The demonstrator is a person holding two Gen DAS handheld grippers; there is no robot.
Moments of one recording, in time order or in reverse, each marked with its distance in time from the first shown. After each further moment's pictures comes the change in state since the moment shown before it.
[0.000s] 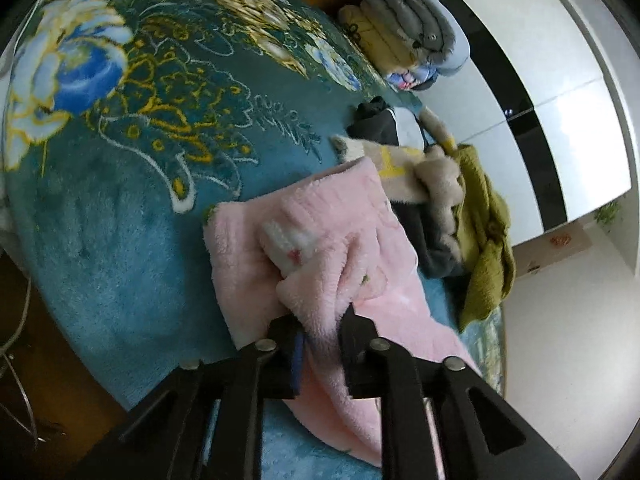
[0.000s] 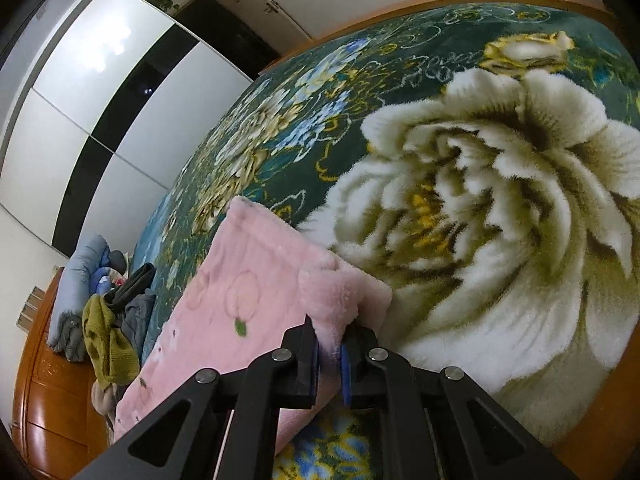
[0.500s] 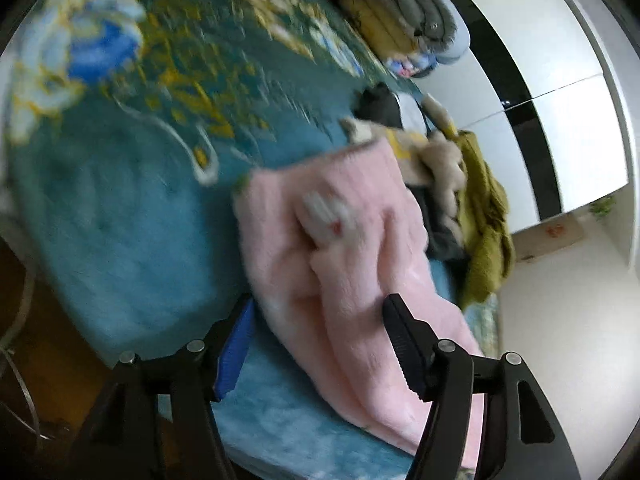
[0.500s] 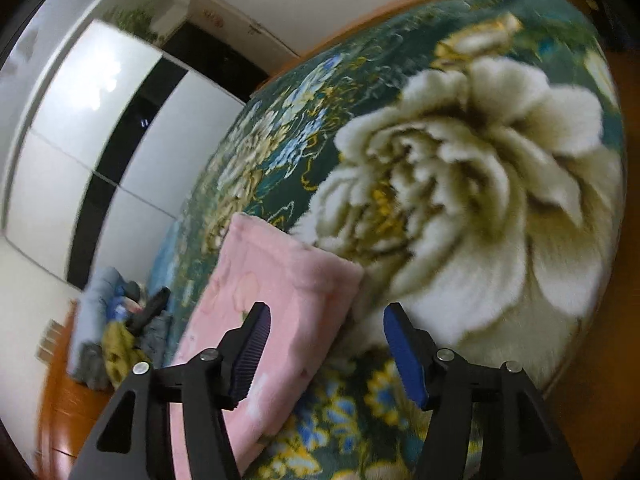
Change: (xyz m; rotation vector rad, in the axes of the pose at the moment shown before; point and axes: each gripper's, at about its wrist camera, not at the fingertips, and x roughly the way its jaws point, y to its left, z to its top) left arm 0.007 0.024 -0.009 -0.034 0.069 -0.083; right arm -0.033 -0.026 -0.014 0.137 -0.063 0.066
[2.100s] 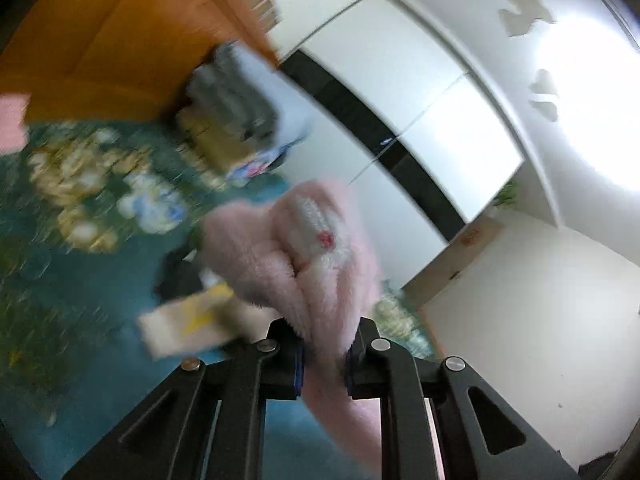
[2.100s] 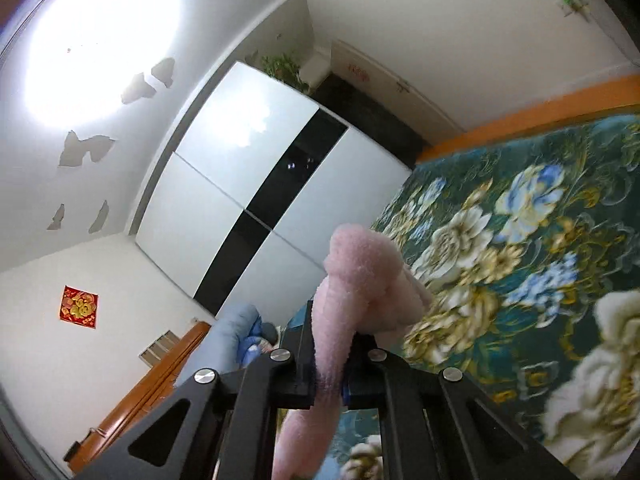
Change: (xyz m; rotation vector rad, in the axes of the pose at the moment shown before) left arm -0.048 -0.172 0.071 0.307 -0.269 -0.217; right arm -0.041 0.171 0.079 -0.180 -0.221 0.504
